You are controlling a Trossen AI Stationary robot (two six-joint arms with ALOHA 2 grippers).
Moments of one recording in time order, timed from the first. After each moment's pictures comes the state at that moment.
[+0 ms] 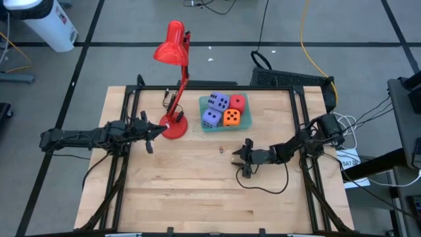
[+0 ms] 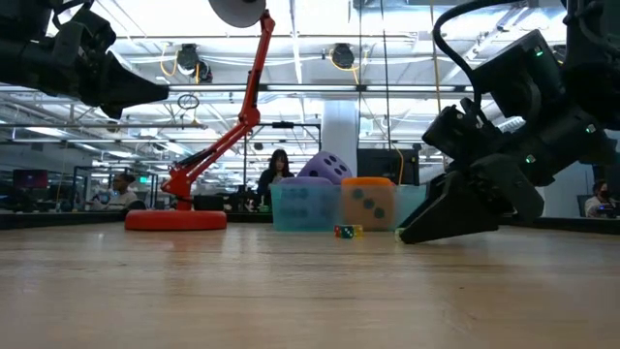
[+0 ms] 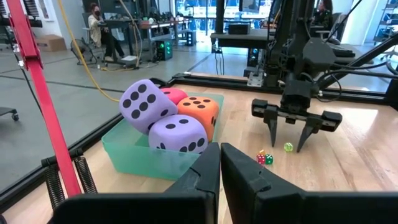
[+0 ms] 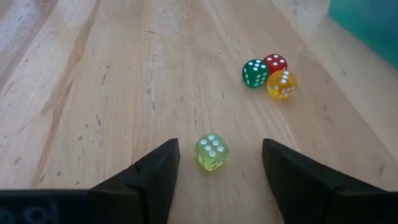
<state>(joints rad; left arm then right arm) 0.05 0.25 0.12 0.04 -0.21 -0.03 0.23 1.81 0.37 0.82 0.29 0.23</state>
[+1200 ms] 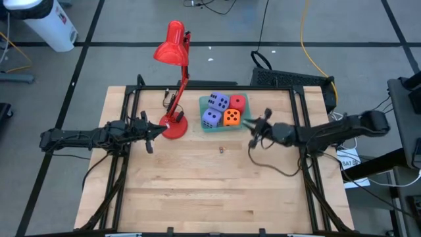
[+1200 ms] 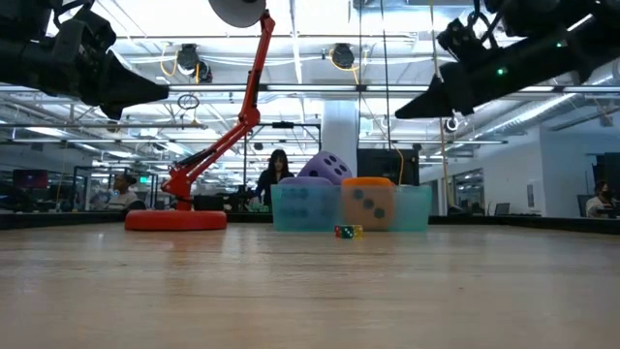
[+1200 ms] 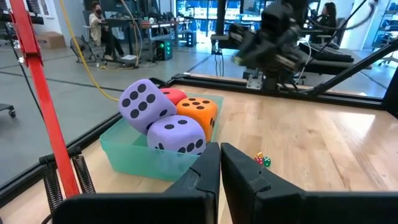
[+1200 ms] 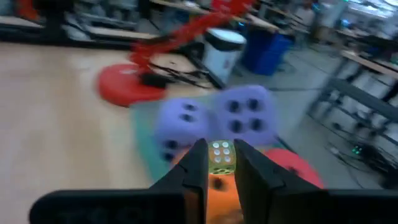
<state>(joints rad) 0.05 0.25 0.12 0.05 -0.21 -0.05 0.02 1.09 0.37 0.48 0.54 -0.11</state>
